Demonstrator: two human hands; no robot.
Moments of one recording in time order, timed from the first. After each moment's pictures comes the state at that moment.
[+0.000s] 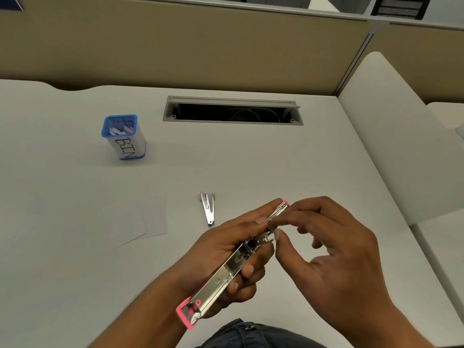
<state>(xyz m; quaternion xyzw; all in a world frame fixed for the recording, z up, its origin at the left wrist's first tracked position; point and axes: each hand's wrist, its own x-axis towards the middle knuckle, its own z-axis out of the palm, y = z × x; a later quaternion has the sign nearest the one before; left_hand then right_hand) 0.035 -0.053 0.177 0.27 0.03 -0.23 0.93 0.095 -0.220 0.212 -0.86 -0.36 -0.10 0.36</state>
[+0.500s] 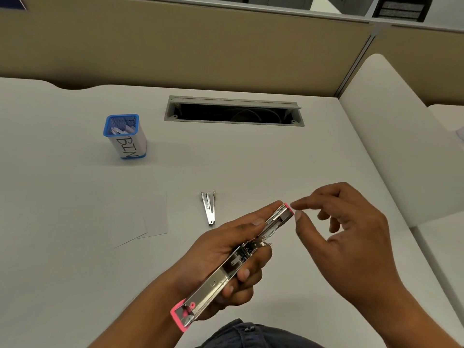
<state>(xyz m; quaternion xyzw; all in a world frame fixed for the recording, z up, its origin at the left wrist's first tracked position) 0.031 -0.051 0.174 0.24 0.01 -0.25 0.94 0.119 -0.225 0.210 -0.88 -0.30 -0.08 0.36</state>
